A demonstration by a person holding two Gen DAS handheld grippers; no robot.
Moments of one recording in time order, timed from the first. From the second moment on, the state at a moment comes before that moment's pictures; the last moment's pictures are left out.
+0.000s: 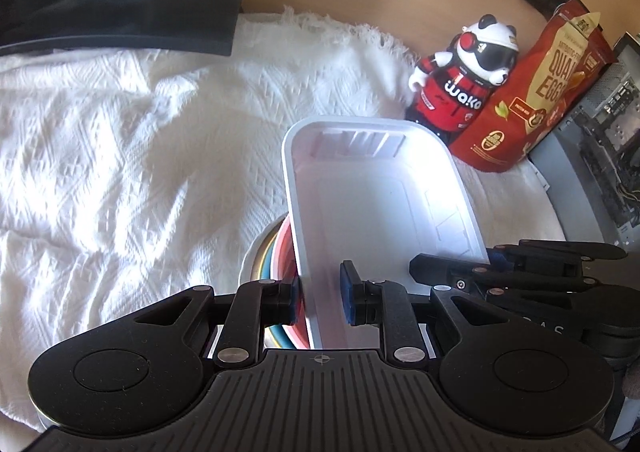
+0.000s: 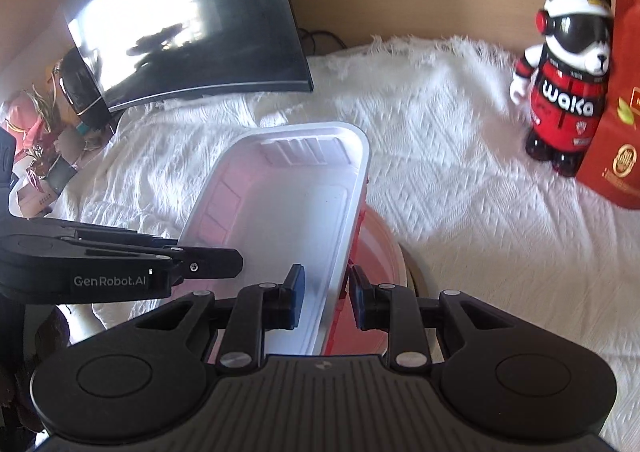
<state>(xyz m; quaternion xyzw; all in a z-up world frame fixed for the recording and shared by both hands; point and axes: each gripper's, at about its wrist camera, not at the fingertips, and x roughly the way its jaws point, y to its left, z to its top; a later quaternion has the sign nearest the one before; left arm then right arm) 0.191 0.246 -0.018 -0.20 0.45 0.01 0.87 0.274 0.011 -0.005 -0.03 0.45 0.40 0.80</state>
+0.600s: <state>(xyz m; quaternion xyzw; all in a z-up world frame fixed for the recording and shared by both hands) 0.197 0.264 -0.019 -0.24 0.45 0.00 0.86 0.271 0.009 0.001 -0.02 0.44 0.42 0.79</state>
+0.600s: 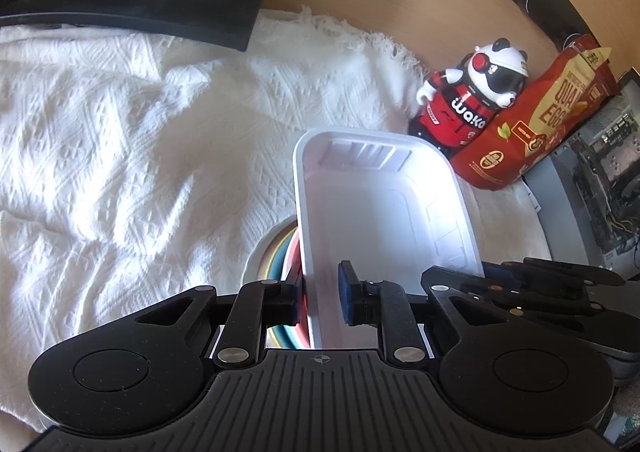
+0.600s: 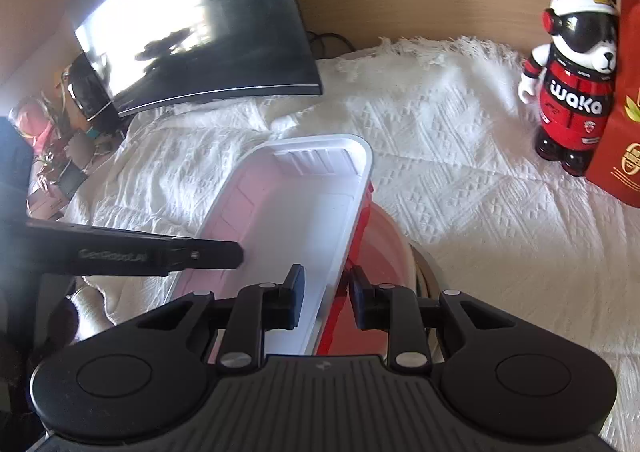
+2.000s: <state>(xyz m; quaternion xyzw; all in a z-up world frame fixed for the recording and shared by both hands) 0.205 0.262 -0.002 -0.25 0.44 -0.02 0.86 0.278 -0.004 0.000 -0.02 0.46 0.38 0.80</state>
